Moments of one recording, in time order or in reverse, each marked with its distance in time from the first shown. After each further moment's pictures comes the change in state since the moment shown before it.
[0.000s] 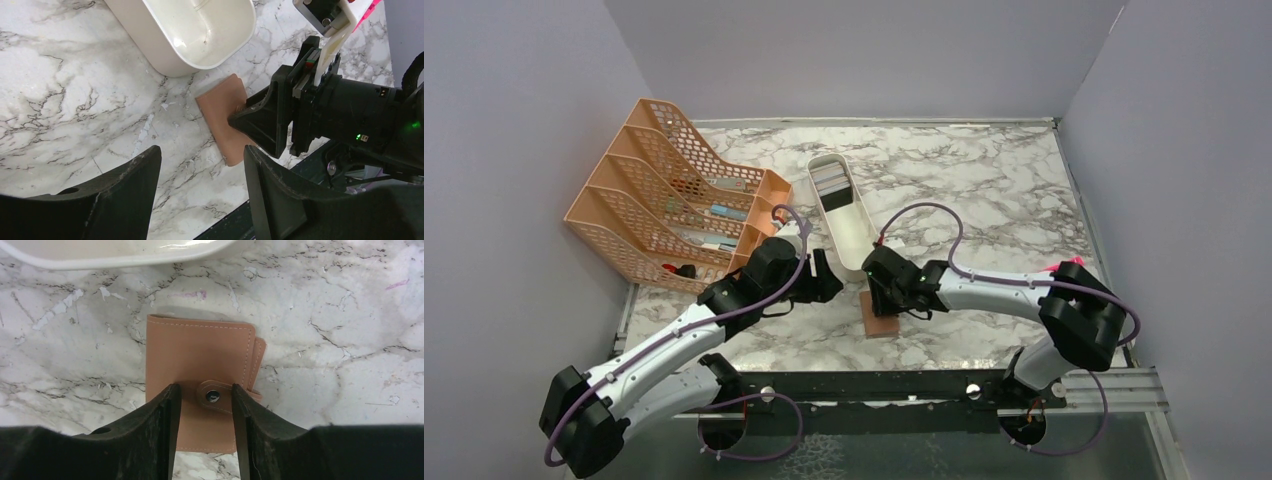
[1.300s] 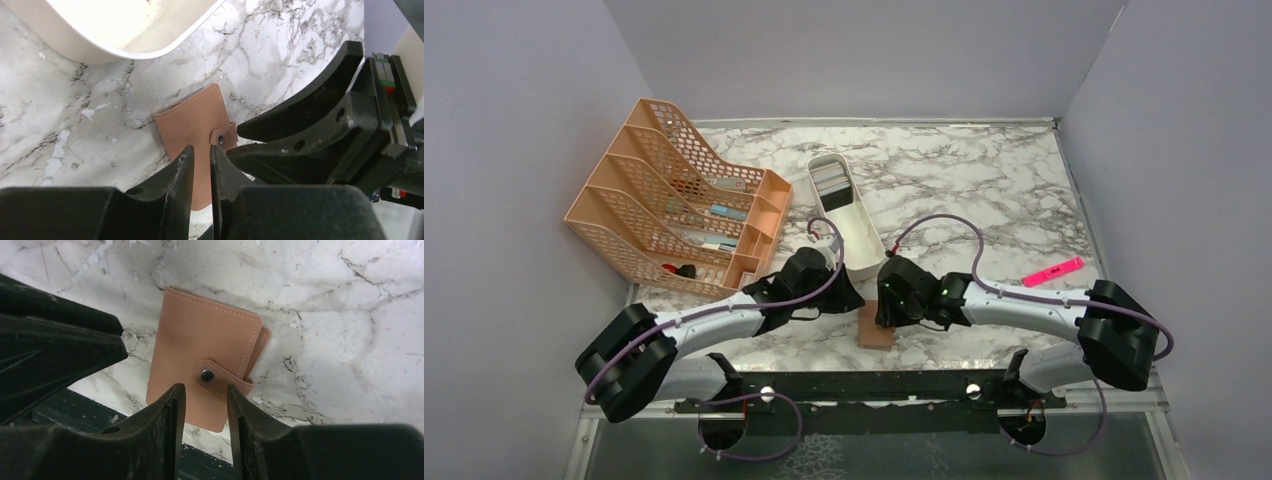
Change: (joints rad) left arm -0.086 0.317 -0.107 0.420 0.150 -0.133; right arm 0.031 -0.174 -0.121 0.028 -0.082 0.106
